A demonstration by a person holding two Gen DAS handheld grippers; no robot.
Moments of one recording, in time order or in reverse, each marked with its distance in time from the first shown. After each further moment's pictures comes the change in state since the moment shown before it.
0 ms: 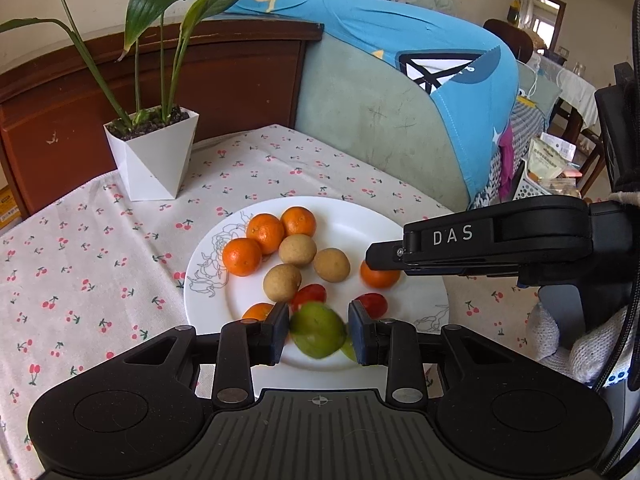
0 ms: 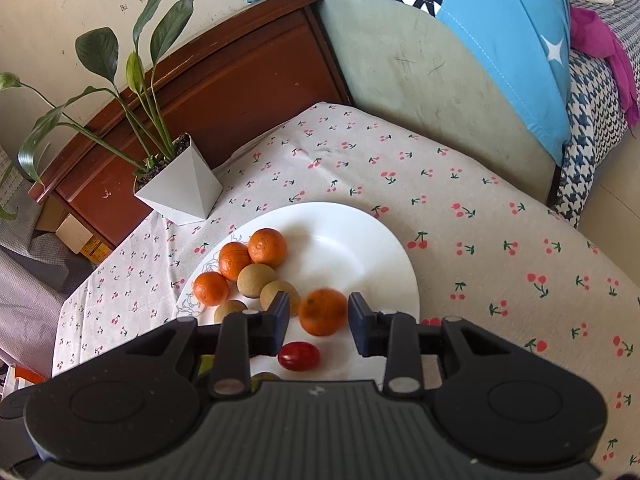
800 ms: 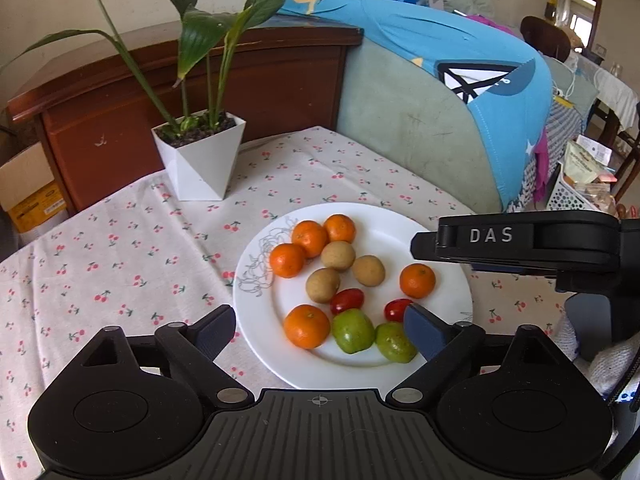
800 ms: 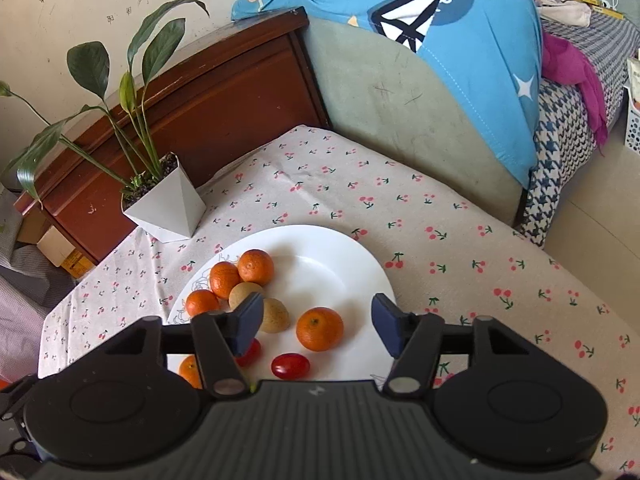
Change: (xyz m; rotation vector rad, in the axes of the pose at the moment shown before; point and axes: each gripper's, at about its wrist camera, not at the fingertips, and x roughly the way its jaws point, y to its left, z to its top) left arm -0.020 0.004 0.012 -0.044 0.045 0.138; right arm -0.023 0.015 0.003 -0.013 -0.056 -0.125
